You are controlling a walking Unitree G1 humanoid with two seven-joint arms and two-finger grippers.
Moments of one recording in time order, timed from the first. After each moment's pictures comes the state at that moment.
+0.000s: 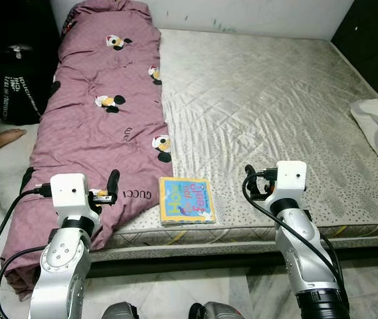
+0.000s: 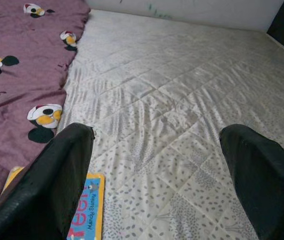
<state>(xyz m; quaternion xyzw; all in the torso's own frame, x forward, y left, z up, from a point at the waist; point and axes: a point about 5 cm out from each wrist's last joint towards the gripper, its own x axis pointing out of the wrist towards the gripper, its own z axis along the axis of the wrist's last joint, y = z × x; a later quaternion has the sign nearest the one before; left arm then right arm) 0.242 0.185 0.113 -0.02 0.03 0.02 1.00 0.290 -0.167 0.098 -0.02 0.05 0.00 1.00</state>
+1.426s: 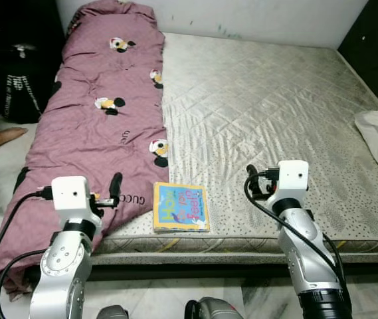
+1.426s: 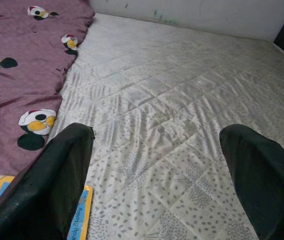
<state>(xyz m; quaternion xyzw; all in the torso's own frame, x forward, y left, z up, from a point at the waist) 0.238 0.182 0.109 -0.03 0.05 0.01 1.00 0.290 -0.170 0.099 -0.02 0.05 0.00 1.00</state>
